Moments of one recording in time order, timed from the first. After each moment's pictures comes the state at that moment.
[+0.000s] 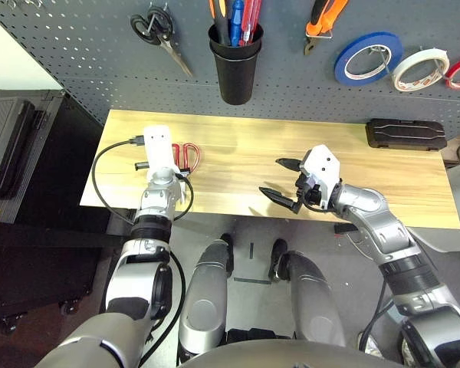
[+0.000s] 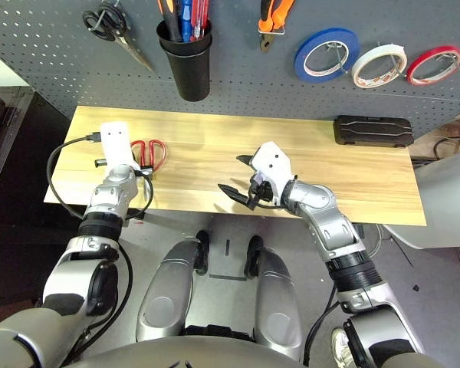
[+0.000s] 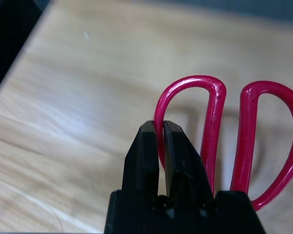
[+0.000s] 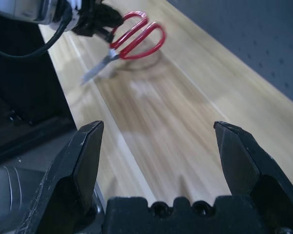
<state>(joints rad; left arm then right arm) -0.57 0.12 0.22 0.35 -0.06 0.40 0.28 -0.34 -0.33 0.16 0.13 0.17 0.04 0.80</state>
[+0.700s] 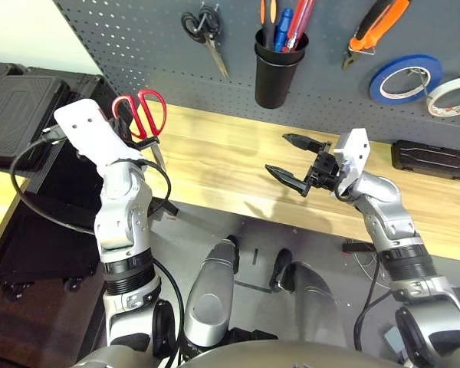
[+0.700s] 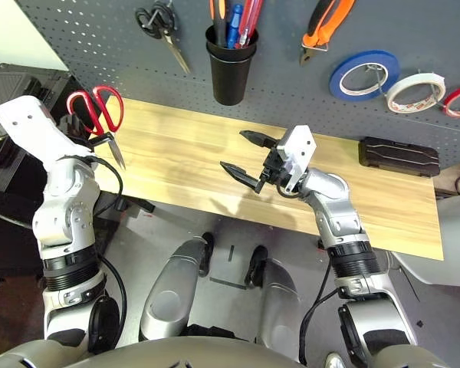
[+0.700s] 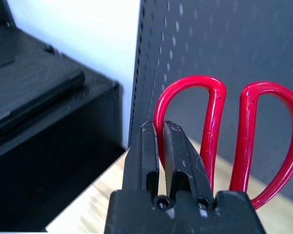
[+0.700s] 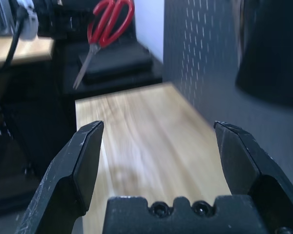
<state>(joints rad) -0.39 0.09 0.34 -0.43 -0.19 0.57 0.25 -0.37 -0.33 0.00 0.15 0.40 -0.16 0.98</state>
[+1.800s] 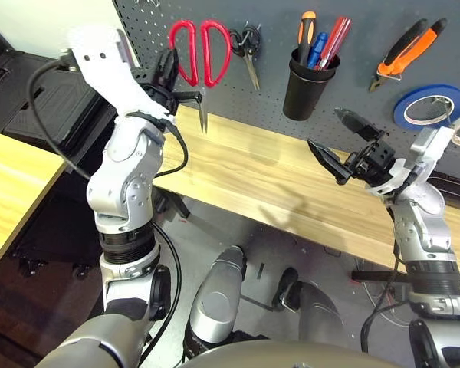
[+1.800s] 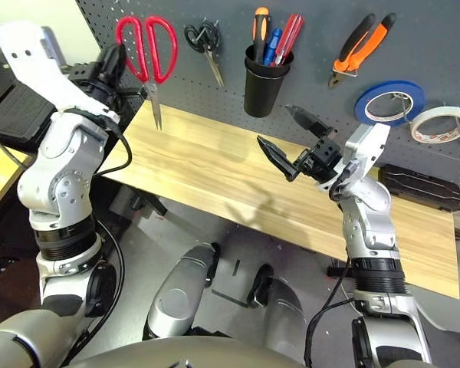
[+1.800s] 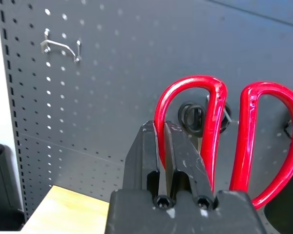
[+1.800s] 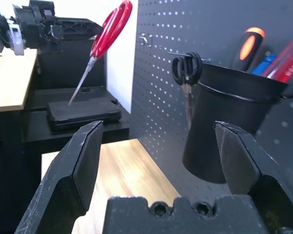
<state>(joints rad) -0.67 0.16 0.18 -0.26 -0.35 0.62 0.01 -0.26 -0.36 -0.14 0.04 0.49 -0.22 0.86</state>
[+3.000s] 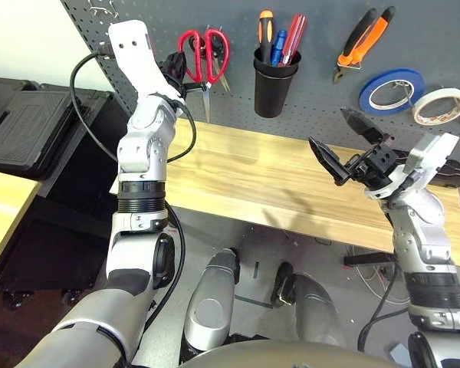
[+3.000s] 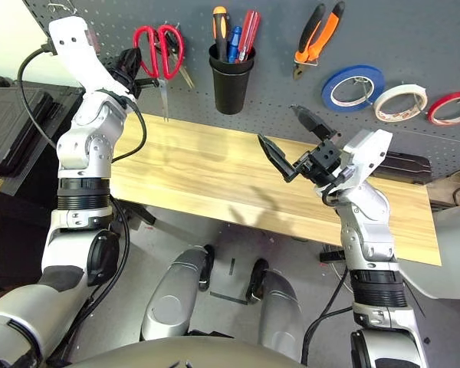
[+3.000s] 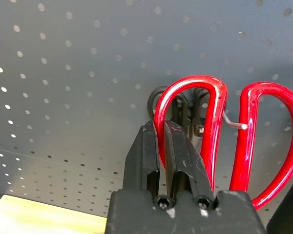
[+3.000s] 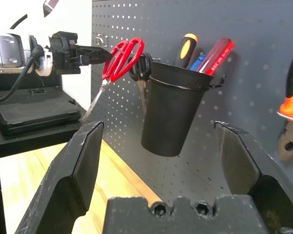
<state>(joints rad) -0.85 0.18 0.20 0.21 -0.28 0.40 -0.04 -0.20 -0.34 -0.13 -0.06 0.45 -0.21 0.75</state>
